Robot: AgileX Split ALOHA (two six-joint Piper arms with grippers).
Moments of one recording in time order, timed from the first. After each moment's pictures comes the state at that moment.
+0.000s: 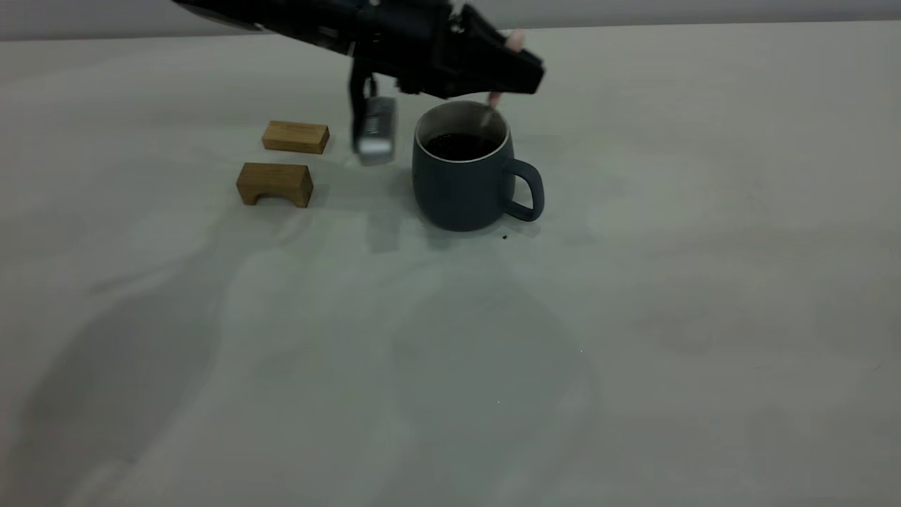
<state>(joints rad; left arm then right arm) -0.28 2.63 -1.81 -1.44 0.99 -1.16 0.05 0.02 -0.47 0.03 1.13 -0.04</state>
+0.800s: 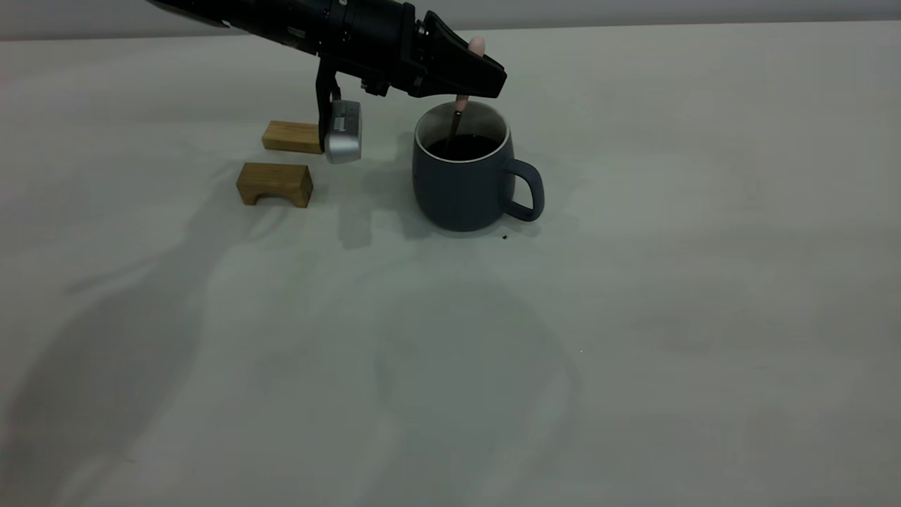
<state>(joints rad) -0.24 2.63 -1.81 -1.41 0.97 -1.21 0.05 0.02 -0.47 0.03 1.13 -0.04</state>
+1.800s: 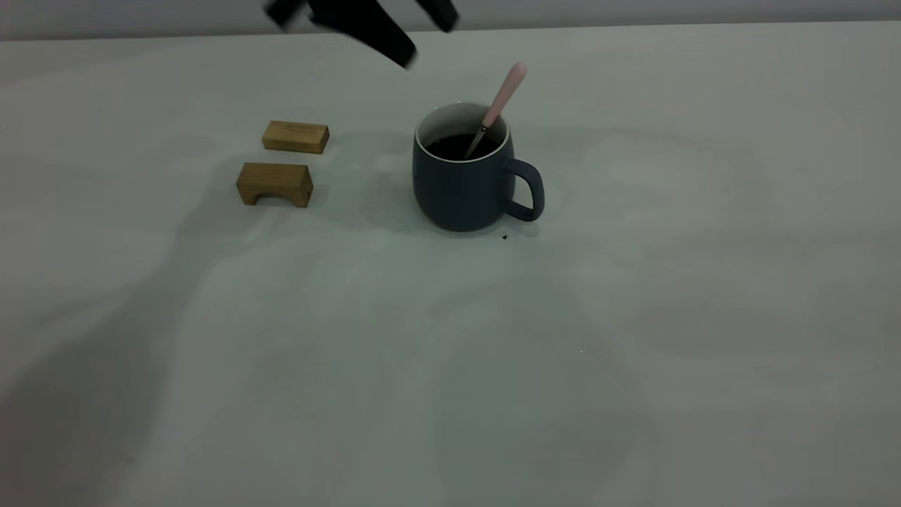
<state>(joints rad) -0.30 2.28 -1.81 -0.70 1.11 0.25 0.05 0.02 -0.47 0.03 1.13 -0.04</state>
